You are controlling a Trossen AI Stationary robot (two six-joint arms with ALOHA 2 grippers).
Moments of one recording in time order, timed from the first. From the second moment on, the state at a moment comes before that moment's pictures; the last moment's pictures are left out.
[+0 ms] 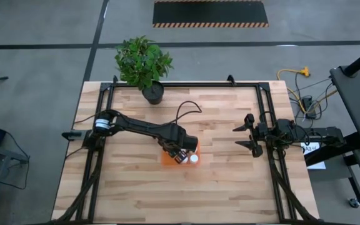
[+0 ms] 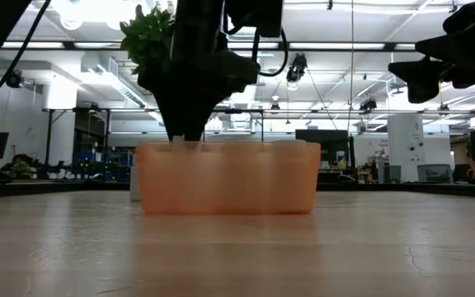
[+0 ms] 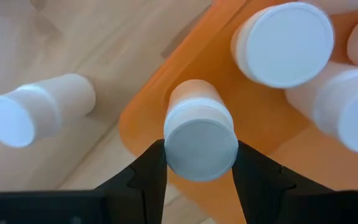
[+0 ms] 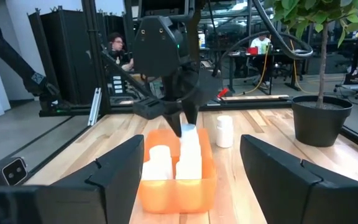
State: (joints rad) left arm -0.12 2.07 1.80 -1.34 -0.08 -0.90; right arm 0.02 0.02 0.01 0.06 -0.08 0.10
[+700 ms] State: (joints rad) left arm -0.12 2.06 1.78 -1.32 -0.08 -0.91; right arm 0.02 0.02 0.01 0.06 -0.08 0.10
